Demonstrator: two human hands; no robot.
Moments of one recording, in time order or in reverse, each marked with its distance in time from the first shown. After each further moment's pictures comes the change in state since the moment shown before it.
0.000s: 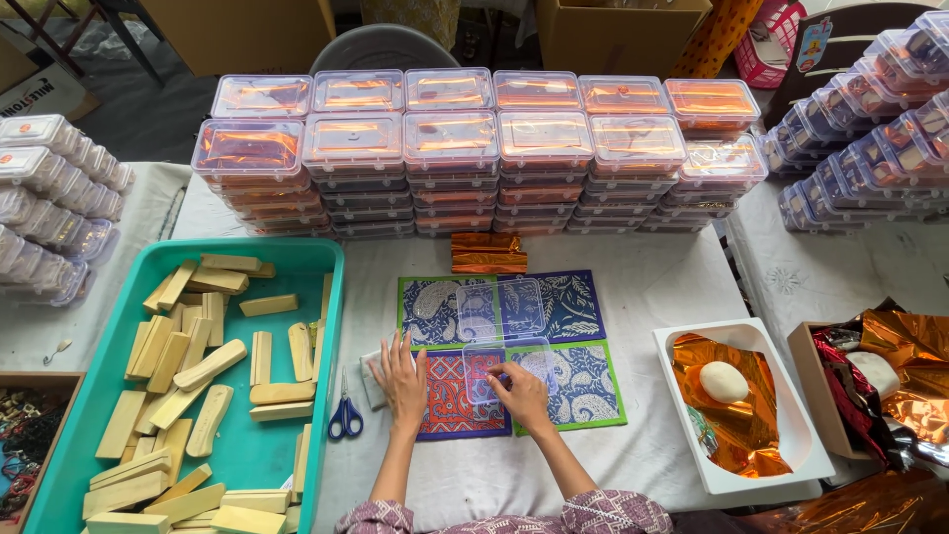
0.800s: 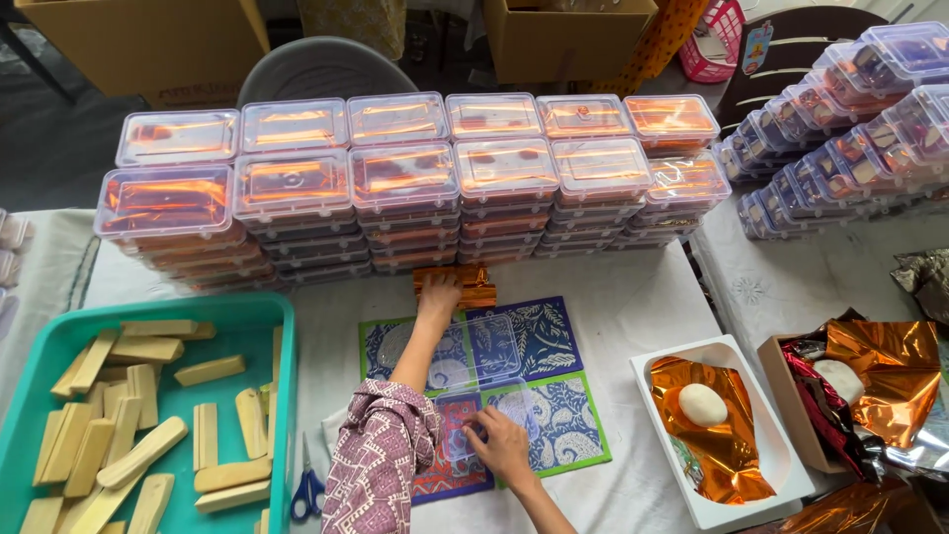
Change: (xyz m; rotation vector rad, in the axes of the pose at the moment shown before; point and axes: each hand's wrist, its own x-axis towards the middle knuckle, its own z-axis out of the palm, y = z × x) left_hand 0.222 0.131 0.126 0.467 -0.134 0.785; right_hand 0.008 -0.015 -0.008 -0.070 0.025 -0.039
